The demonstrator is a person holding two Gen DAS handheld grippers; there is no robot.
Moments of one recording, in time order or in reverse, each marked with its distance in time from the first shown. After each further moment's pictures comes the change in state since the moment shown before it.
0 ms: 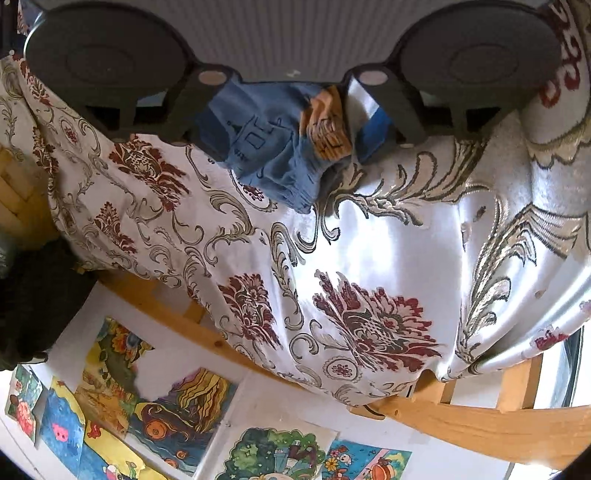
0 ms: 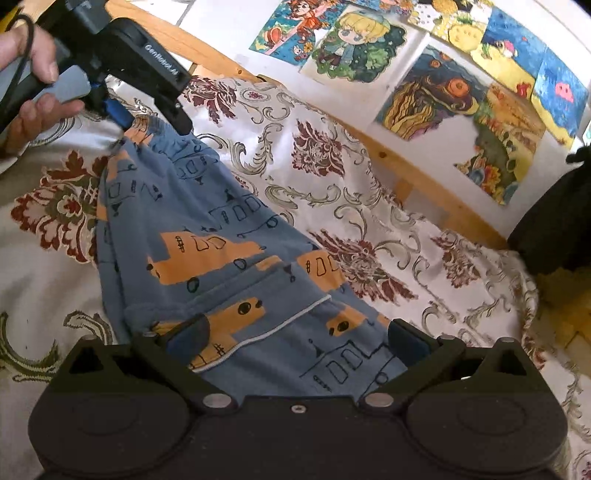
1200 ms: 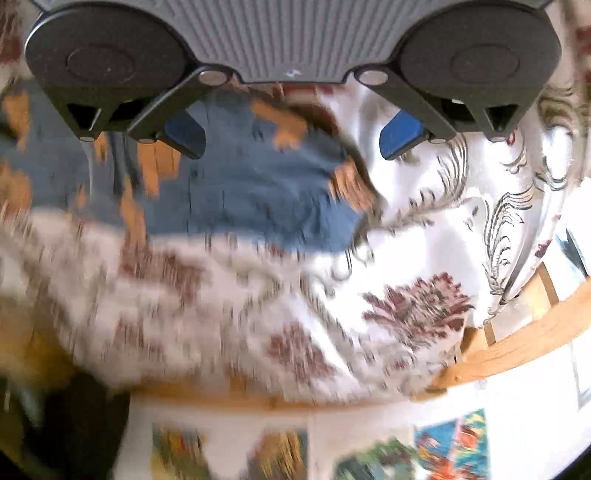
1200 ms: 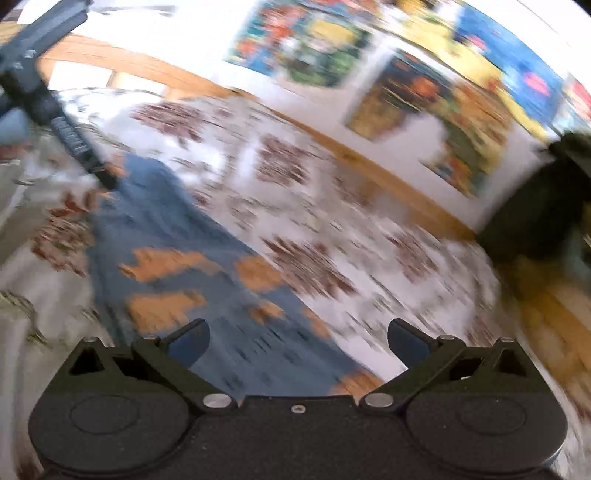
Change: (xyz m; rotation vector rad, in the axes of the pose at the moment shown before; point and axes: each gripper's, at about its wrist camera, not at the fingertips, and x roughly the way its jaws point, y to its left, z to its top) left arm -0.052 -0.062 -0.018 0.363 0.119 0.106; right arm -0.062 -0.060 0.013 0.003 -0.011 0.014
